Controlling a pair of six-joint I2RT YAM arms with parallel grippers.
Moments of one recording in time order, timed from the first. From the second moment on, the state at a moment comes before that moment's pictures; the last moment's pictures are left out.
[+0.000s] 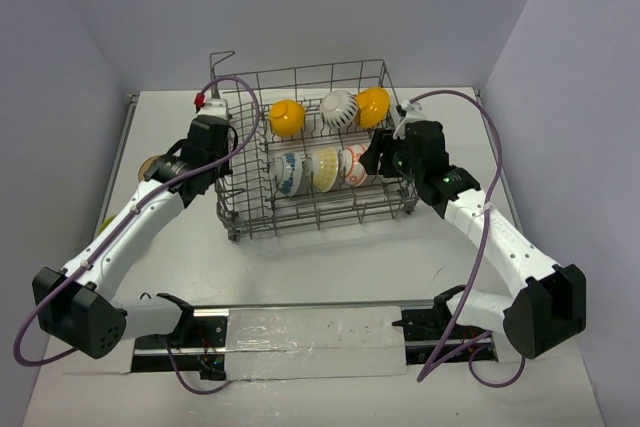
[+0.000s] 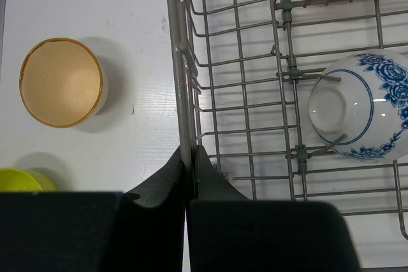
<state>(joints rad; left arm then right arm) -0.46 1.26 1.17 -0.63 -0.43 -0.26 0.37 1.17 0.95 -0.26 -0.07 0.38</state>
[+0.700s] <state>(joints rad) -0.46 1.30 1.21 -0.65 -0.39 -0.17 0.36 1.18 0.95 -0.26 -0.09 0.38</state>
